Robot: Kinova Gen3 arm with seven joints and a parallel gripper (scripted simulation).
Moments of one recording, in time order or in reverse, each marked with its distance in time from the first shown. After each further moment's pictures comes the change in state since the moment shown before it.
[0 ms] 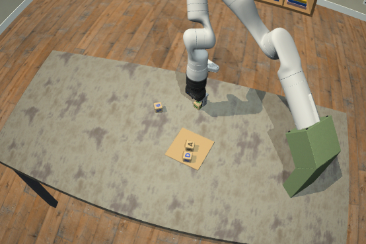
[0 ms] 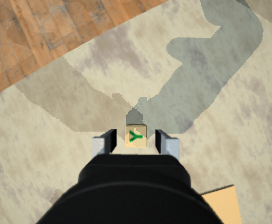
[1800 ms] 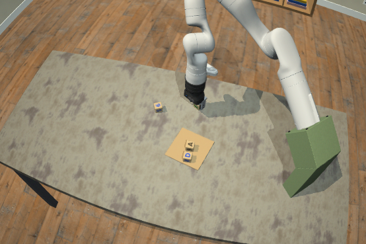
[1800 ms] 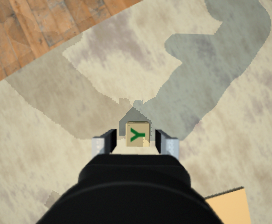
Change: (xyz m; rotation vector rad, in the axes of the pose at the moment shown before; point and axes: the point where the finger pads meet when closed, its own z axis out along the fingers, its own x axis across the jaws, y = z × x) arm -0.002 0.005 0.019 -0.015 -0.006 0.001
